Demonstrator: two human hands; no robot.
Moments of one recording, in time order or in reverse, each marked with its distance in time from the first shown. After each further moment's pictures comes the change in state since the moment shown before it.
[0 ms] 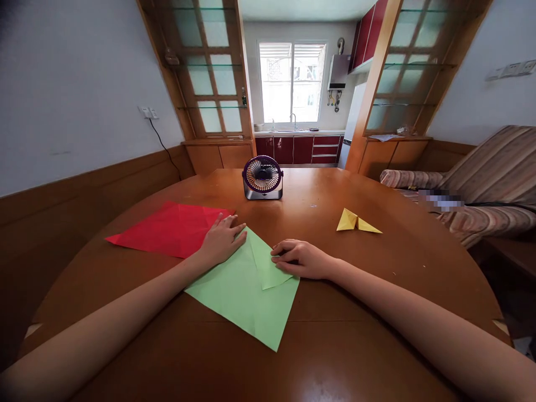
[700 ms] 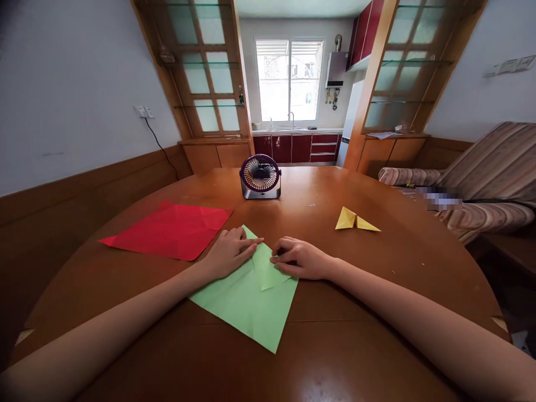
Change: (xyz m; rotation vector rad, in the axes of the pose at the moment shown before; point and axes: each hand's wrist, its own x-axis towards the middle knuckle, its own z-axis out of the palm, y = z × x) left_hand -0.018 0.037 -0.025 -0.189 -0.159 0.167; right_hand 0.001 -0.005 -0.003 -0.072 -0.008 -0.003
